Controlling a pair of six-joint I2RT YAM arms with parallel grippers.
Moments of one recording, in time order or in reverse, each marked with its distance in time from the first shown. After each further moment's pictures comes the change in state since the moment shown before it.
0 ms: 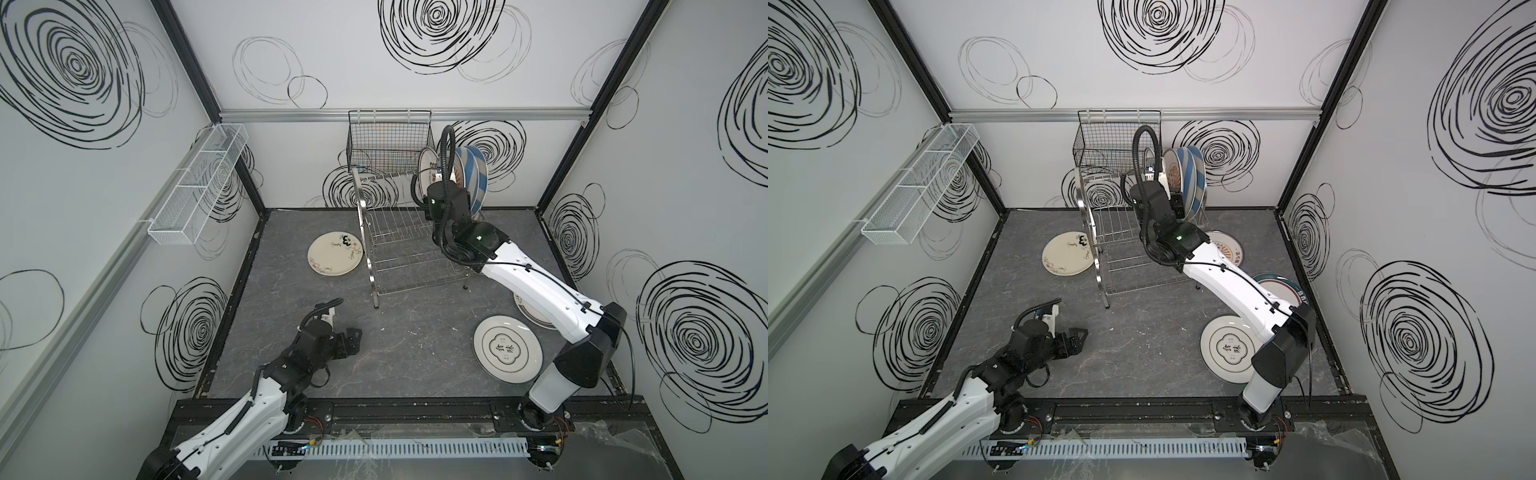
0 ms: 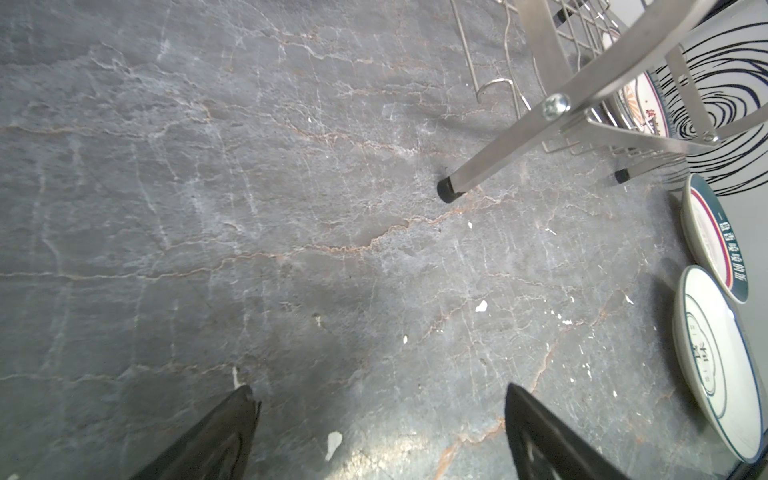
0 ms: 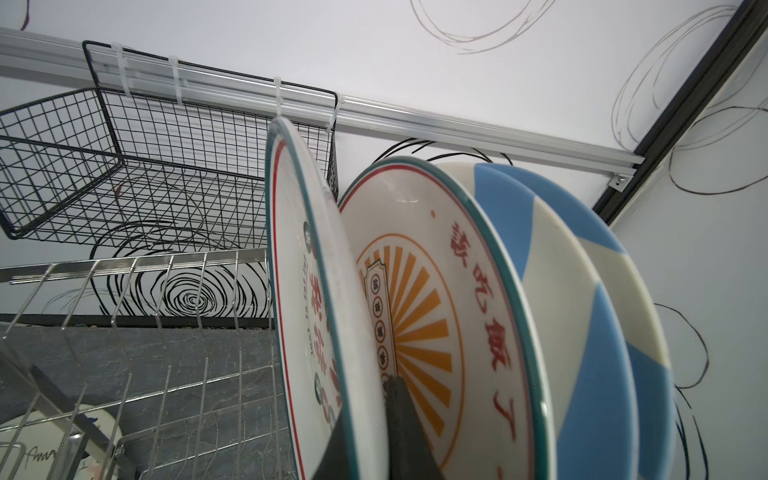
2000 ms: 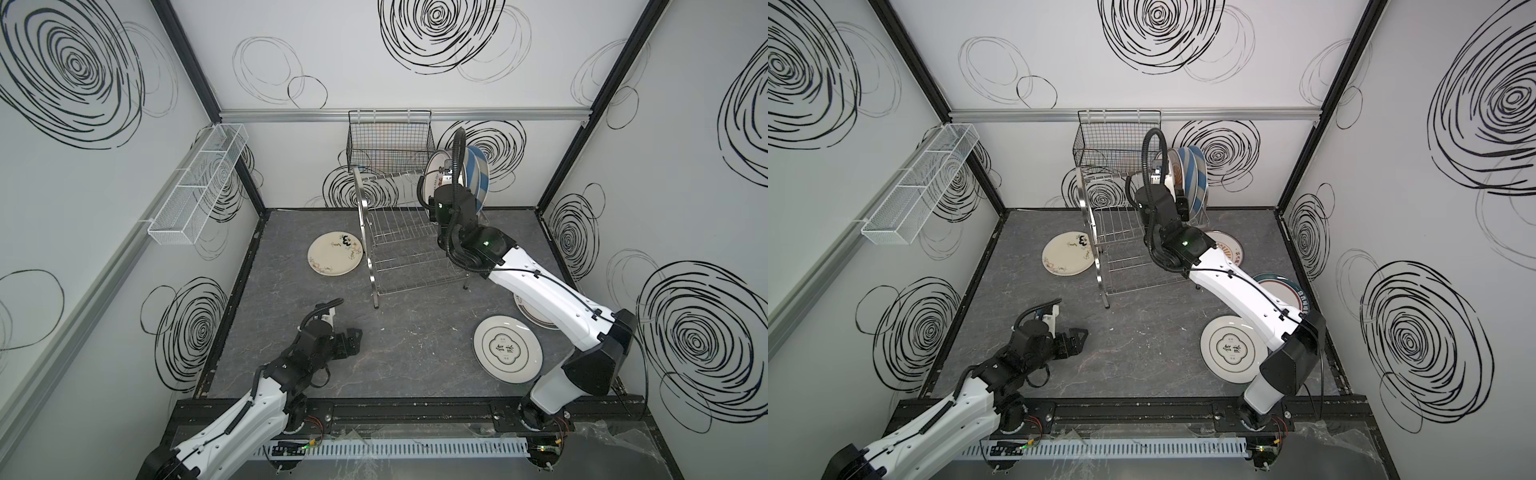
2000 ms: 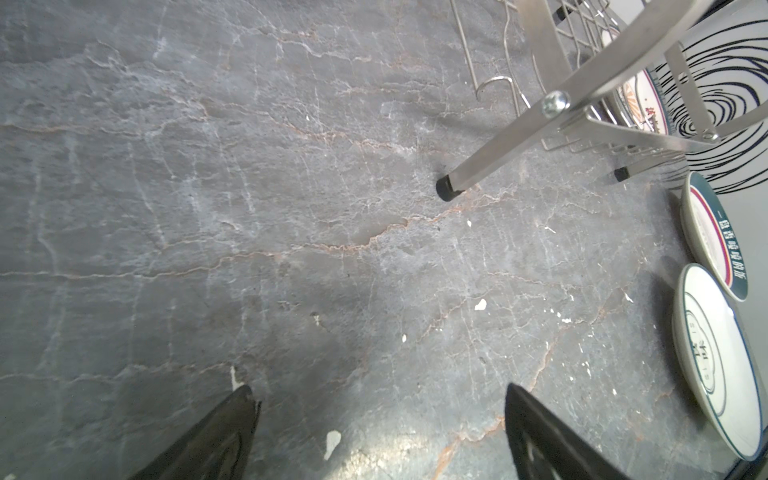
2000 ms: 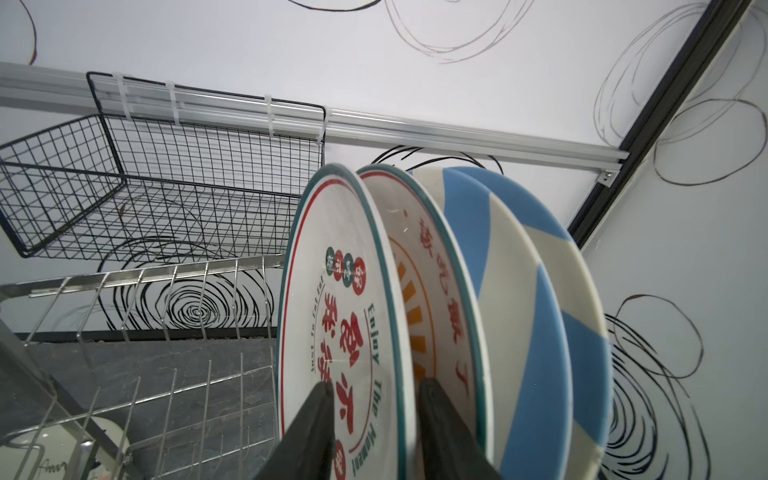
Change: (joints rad) left arm -0.006 0.000 0.000 0.000 0.000 0.000; right arm 0.006 -0.063 -0.061 0.040 0.013 0.004
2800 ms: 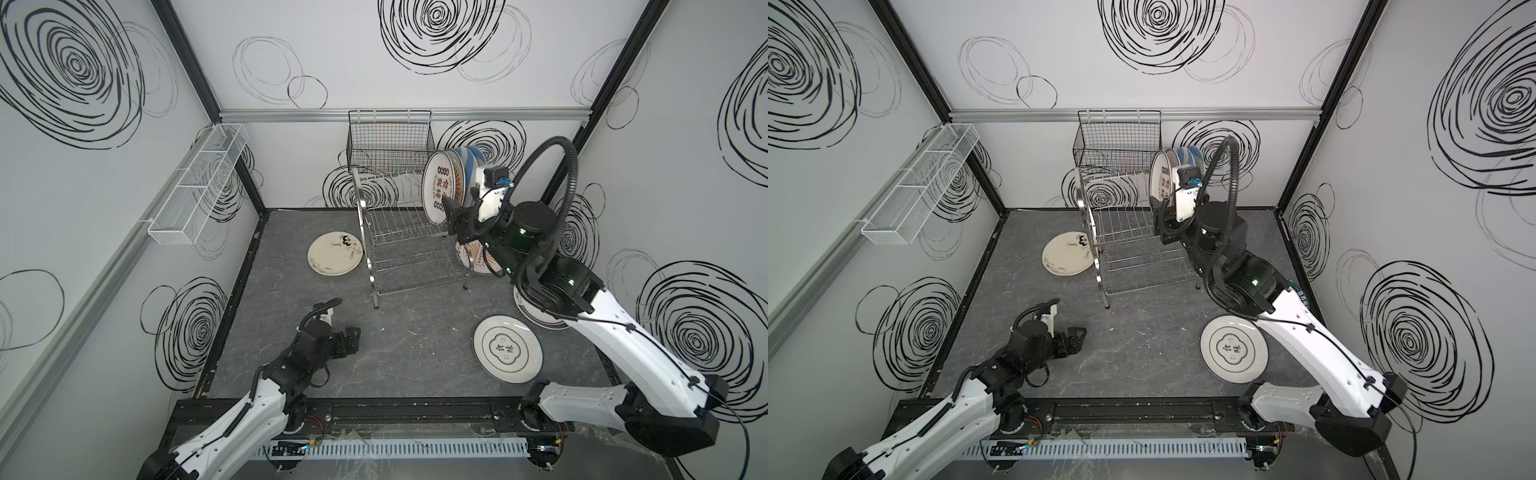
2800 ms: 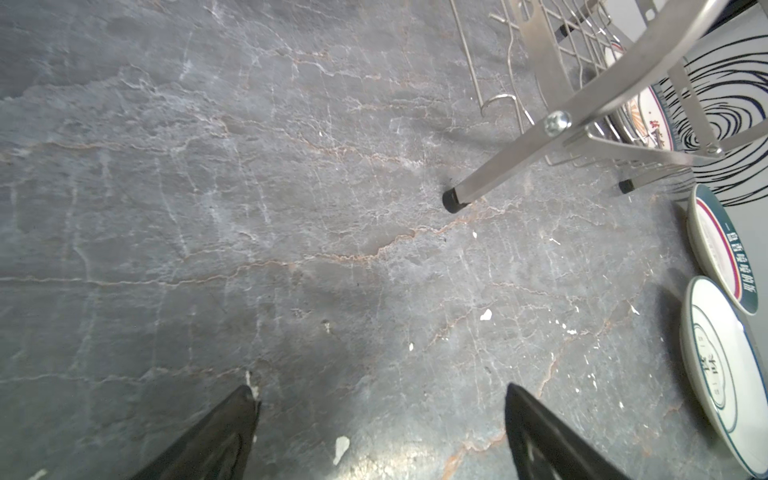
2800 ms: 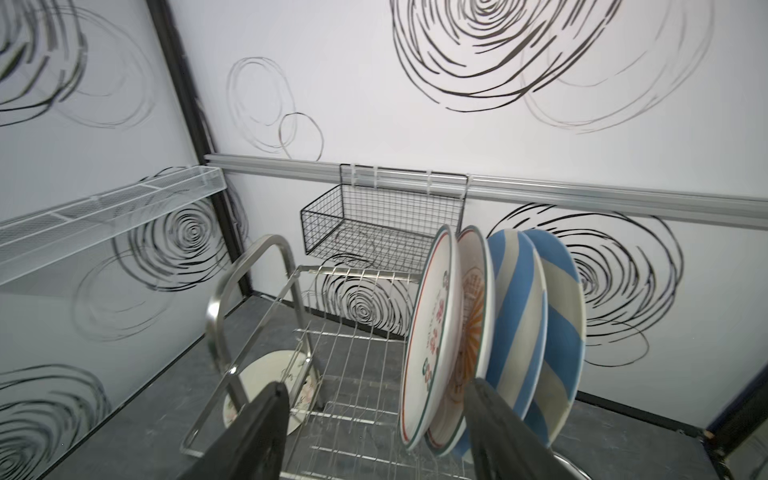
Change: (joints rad) left arm 0.008 -0.023 0.002 -0.014 -0.036 -0.009; right arm 0.025 -0.451 -0.227 -0.041 -0.605 0.017
